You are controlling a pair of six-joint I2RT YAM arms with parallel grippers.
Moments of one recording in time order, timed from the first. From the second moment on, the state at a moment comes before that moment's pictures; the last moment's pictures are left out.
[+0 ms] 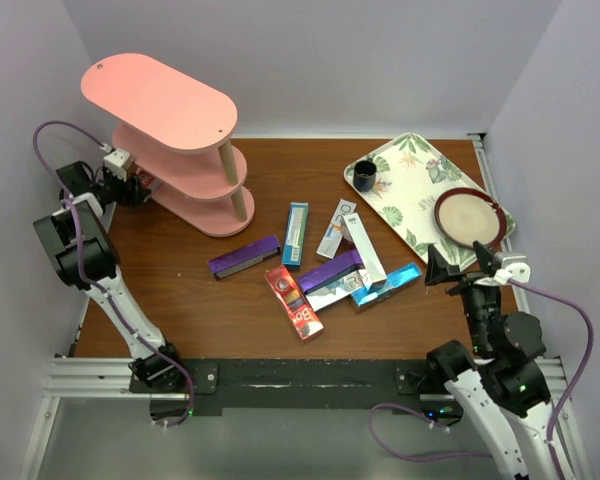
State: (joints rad) left arm 0.54 2.13 1.43 0.02 0.88 0.64; right arm 0.43 0.05 0.57 -0.34 0.35 0.01
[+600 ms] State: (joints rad) left arm 0.54 2.18 1.50 0.00 0.92 0.65; right arm 0.43 0.07 0.57 -0.34 0.35 -0.01
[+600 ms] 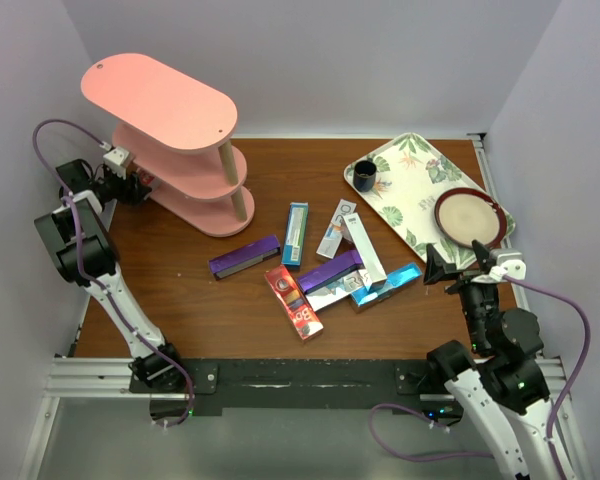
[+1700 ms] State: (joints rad) left arm 0.58 1.44 0.67 0.65 0.69 0.15; right arm 0.43 0.01 0.57 -0.34 0.32 -0.02
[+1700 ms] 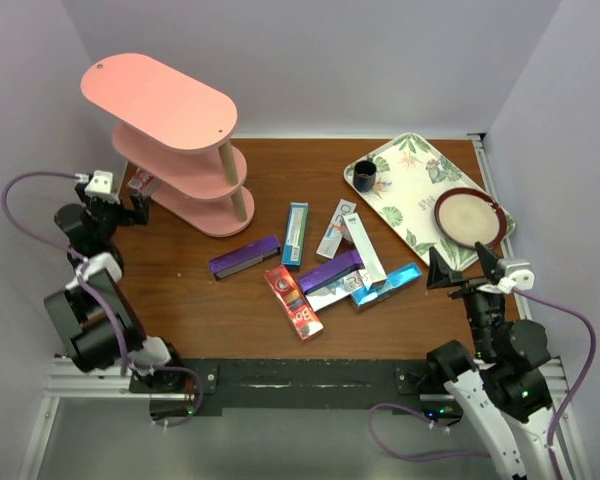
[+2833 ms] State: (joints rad) left arm 0.02 0.57 0.56 -0.28 0.09 -0.28; right arm 0.44 0.62 0.90 -0.57 0.04 0.15
